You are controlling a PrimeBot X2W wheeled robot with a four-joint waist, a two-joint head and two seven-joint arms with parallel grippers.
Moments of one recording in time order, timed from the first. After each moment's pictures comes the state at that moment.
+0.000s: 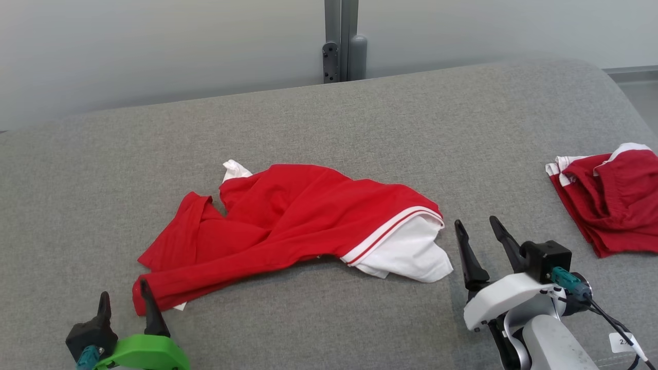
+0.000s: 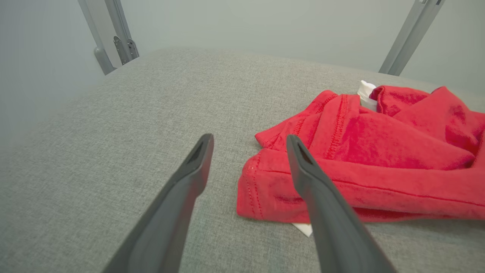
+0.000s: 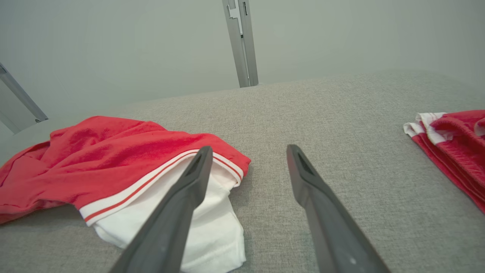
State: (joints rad) left arm -0.05 0.05 0.06 0.42 -0.26 0.13 -0.26; right arm -0.20 -0.05 0.11 0.45 0.22 0.13 -0.26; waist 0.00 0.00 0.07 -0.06
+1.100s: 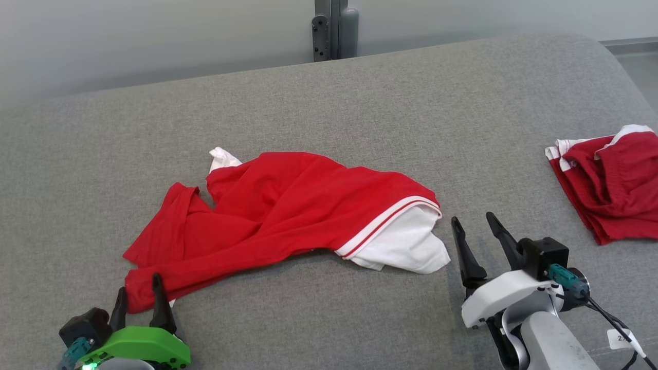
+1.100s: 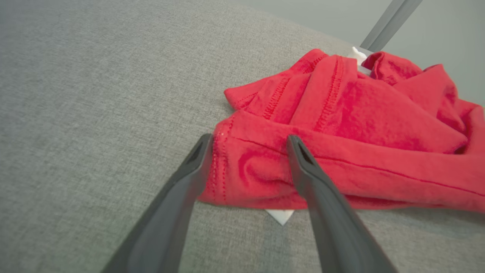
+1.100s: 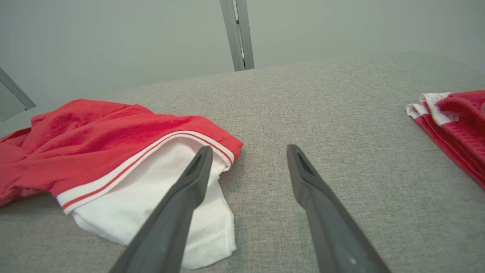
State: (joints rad) left arm -0.14 0.05 0.08 0.59 -0.41 -0.05 -0.26; right arm -0.21 -0.05 0.12 0.44 0.21 0.13 -0.26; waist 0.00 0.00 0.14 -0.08
